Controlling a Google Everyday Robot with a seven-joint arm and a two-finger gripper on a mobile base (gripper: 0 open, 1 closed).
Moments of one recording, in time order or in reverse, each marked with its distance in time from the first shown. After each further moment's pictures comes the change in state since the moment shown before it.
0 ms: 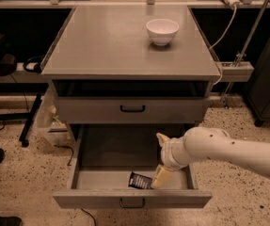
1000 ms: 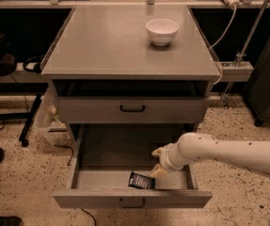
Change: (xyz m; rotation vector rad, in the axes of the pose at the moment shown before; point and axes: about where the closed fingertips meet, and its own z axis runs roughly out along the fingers) arm 0.040 -0.006 0.078 -0.049 0.014 0.048
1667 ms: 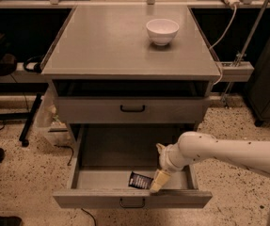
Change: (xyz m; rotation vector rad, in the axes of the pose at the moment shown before) arm 0.004 0.010 0.005 -0.059 -0.004 0.050
